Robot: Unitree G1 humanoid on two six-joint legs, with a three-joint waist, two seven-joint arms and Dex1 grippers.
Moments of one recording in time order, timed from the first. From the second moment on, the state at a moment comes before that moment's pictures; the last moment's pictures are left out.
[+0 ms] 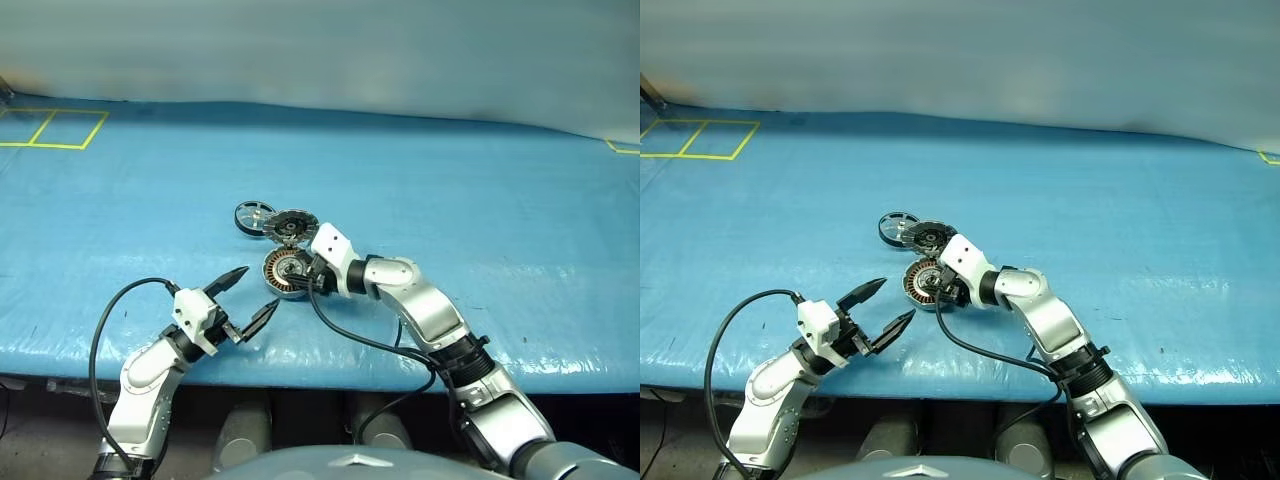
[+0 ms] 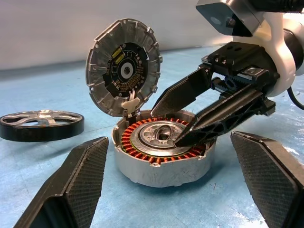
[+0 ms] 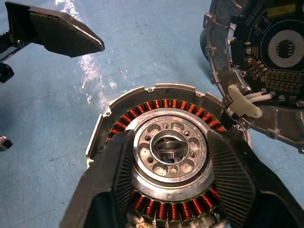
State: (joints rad) left arm 0.20 0.34 -0.01 -0.08 -0.33 -0.21 -0.80; right arm -0.43 -0.24 0.39 -0.03 0.10 0.53 0.72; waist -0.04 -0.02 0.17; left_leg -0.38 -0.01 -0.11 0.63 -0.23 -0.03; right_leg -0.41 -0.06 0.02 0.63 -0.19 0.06
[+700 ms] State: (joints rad) left arm 0.21 0.34 -0.01 -0.08 -0.32 -0.21 -0.79; right arm -0.45 -0.26 0.44 -0.01 0.02 0.53 0.70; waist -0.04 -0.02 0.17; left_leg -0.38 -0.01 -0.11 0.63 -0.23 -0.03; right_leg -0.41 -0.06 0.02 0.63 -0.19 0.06
